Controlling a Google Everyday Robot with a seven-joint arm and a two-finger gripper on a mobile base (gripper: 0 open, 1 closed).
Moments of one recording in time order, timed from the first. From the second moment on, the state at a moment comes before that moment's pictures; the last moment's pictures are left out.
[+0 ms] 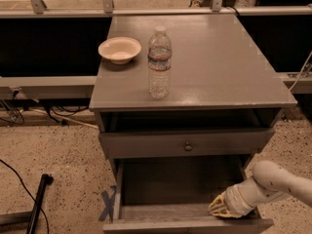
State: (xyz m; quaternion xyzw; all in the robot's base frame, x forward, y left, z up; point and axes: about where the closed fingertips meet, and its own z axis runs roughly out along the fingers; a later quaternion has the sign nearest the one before) arm 0.403 -0.226 0.401 -0.75 0.58 0.24 0.20
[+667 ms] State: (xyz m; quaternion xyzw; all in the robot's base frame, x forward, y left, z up) arm 0.415 -0.246 0.439 -0.73 0.58 0.20 0.31
